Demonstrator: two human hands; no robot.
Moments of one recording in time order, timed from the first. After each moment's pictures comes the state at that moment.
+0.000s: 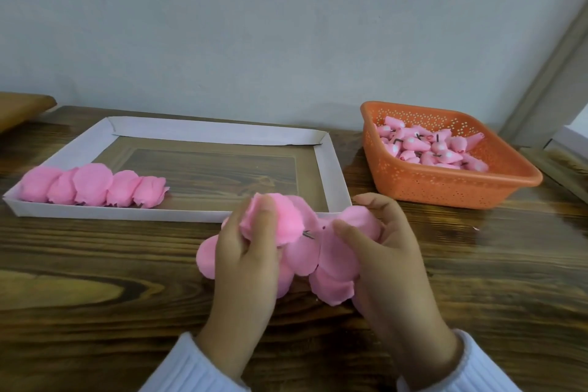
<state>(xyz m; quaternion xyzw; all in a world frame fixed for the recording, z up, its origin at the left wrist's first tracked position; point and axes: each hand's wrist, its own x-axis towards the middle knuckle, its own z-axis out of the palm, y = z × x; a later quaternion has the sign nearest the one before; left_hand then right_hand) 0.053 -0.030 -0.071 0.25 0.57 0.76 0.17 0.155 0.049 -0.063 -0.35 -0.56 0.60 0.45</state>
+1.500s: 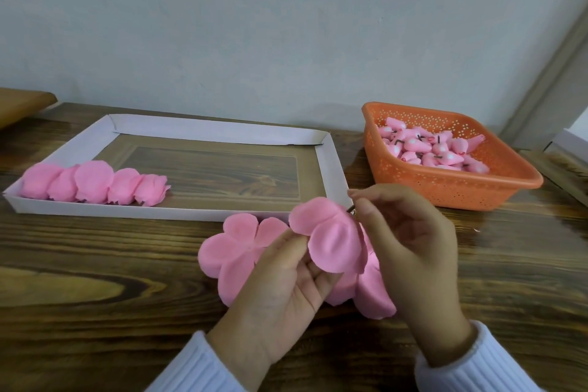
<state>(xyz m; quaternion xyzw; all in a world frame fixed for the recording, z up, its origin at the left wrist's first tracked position) 0.070 -0.029 -0.058 0.09 0.28 0.76 0.58 0.168 0.059 -0.045 -0.17 -0.72 0.39 0.54</state>
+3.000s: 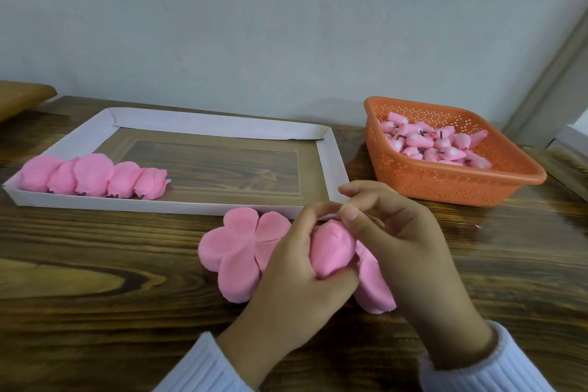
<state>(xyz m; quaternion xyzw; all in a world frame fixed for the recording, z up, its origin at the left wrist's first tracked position) 0.072 -0.031 -0.072 0.51 0.58 0.61 0.20 0.174 0.053 -0.032 -0.21 -0.71 0.54 0.39</state>
